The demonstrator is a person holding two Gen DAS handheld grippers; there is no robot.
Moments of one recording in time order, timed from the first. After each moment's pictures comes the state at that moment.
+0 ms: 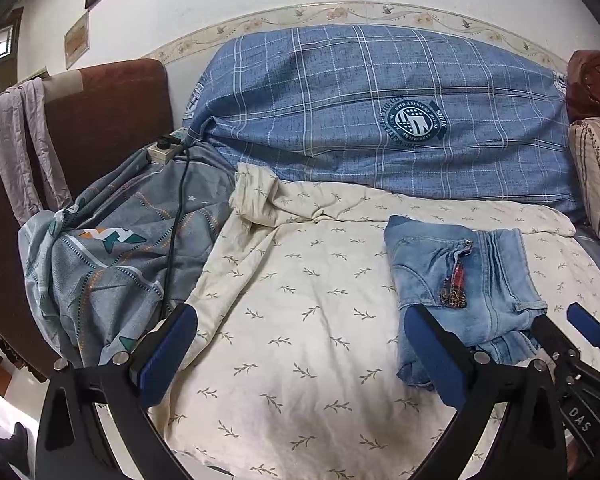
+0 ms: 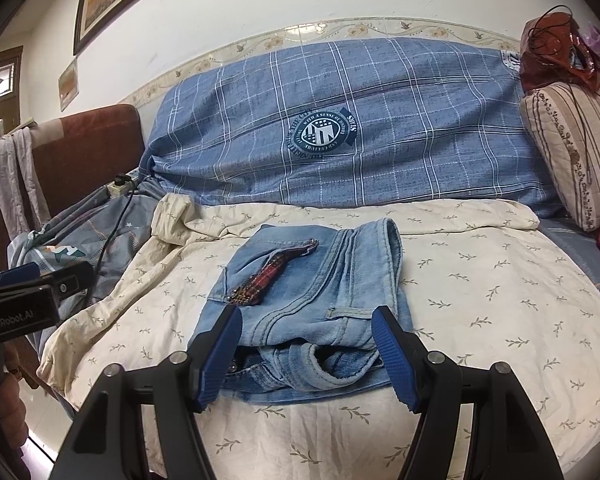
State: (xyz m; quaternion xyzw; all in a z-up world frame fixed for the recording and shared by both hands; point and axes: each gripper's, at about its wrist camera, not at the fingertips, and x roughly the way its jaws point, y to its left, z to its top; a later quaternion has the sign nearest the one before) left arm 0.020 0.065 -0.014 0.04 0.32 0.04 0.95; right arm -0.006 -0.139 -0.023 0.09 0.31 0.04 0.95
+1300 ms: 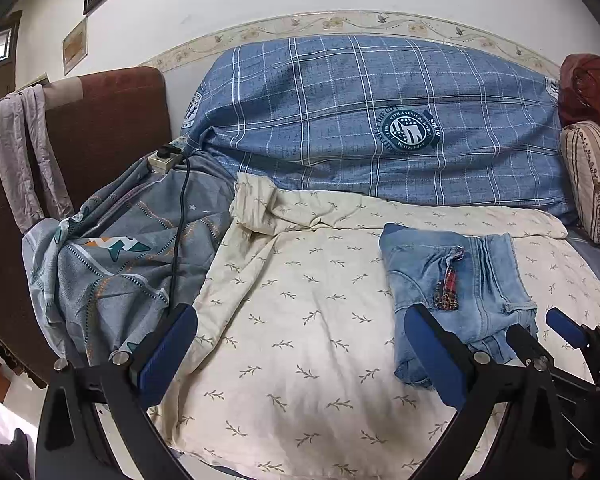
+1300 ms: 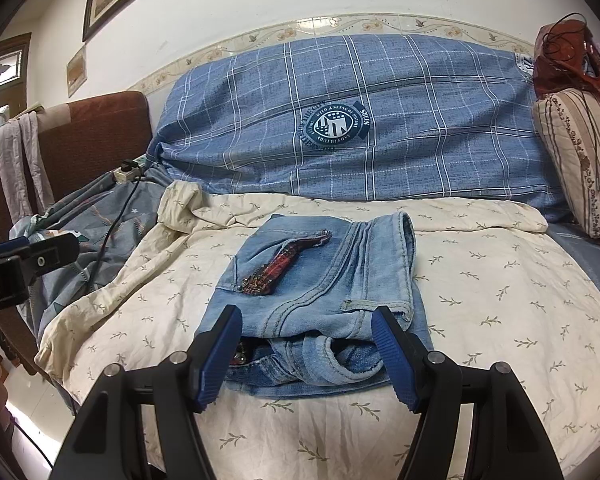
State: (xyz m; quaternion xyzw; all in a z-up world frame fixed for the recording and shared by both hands) left arm 0.008 0.067 -0.002 0.04 0.30 0.04 0.95; right arm -0.005 -0.128 -0.026 0.07 0.32 0.05 0.94
